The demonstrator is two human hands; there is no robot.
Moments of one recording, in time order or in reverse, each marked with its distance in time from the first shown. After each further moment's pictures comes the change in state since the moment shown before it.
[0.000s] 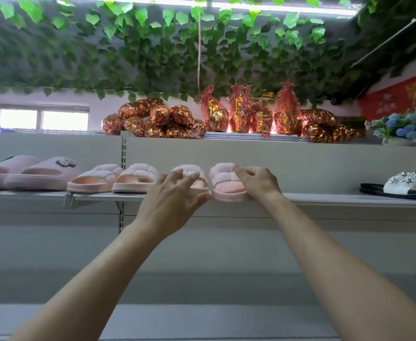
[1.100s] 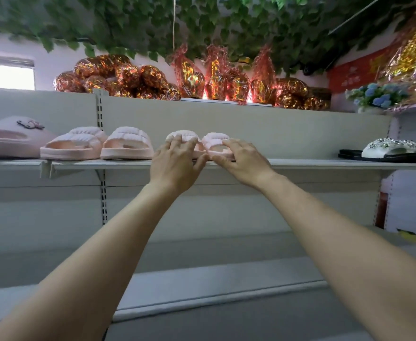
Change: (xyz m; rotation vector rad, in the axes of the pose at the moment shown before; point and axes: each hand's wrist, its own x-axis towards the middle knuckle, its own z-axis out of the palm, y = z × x) left_hand 0.047 -0.037 0.059 -0.064 0.035 0.027; right_hand -0.014 0.003 0.045 -0.524 -0.093 -0.261
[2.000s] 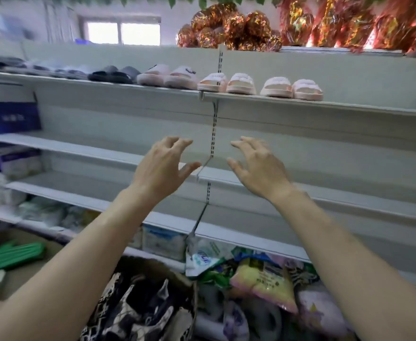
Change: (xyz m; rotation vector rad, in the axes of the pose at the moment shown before) left_hand -0.365 -0.013 -0.238 0.110 -0.081 -0.287; right_hand -0.298 -0.192 -0.047 0.178 -0.143 -0.324
